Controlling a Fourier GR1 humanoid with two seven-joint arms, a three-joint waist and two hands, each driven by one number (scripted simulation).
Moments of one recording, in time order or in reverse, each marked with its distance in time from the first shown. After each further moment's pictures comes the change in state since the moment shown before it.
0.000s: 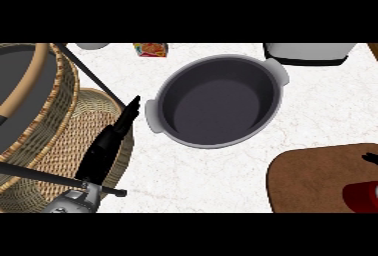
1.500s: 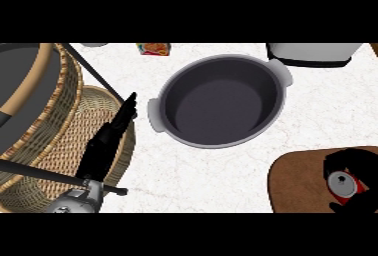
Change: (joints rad) left arm 0.004 -0.082 0.070 -0.003 -0.072 -0.017 0.030; right arm -0.213 0.335 0.133 0.065 0.186 -0.034 0.220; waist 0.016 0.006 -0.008
